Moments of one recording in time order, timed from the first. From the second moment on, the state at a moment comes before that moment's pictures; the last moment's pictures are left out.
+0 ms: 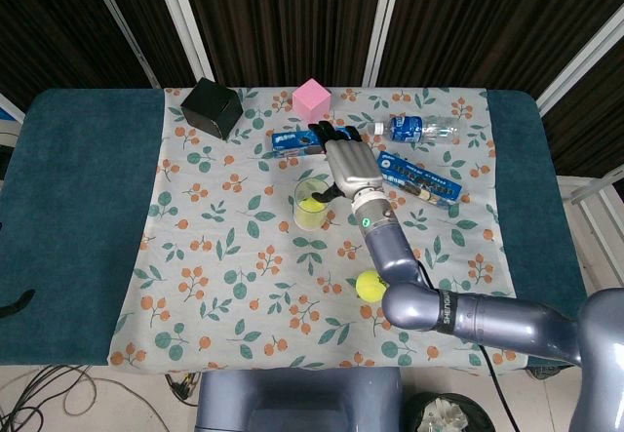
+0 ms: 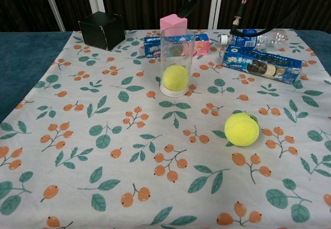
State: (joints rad) left arm -0.05 -1.08 -0.10 -1.64 1.35 1.49 0.07; right arm 1.19 -1.38 0.46 -1.66 -0.27 1.01 -0.61
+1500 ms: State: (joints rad) left arm -0.05 -1.08 -0.10 -1.66 1.33 1.49 0.08; right arm 0.67 -1.41 0.02 -1.88 -0.89 1.11 -0.37
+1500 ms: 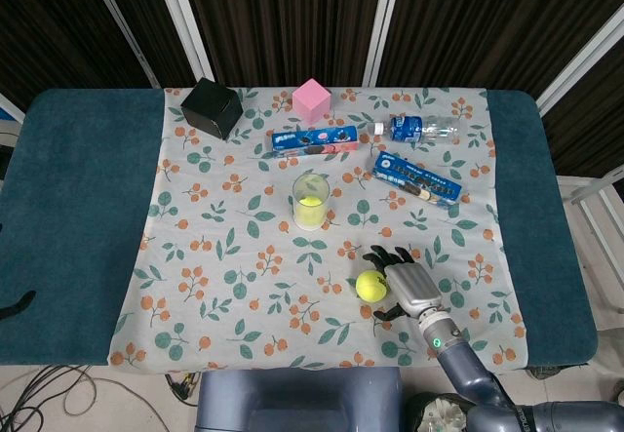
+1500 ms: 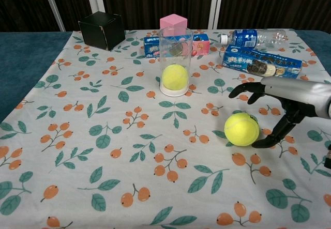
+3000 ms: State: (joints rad) left arm -0.05 -1.08 -0.11 -1.67 1.31 1.49 0.07; right arm 0.64 -1.54 0.21 -1.78 -0.90 1.19 -0.48
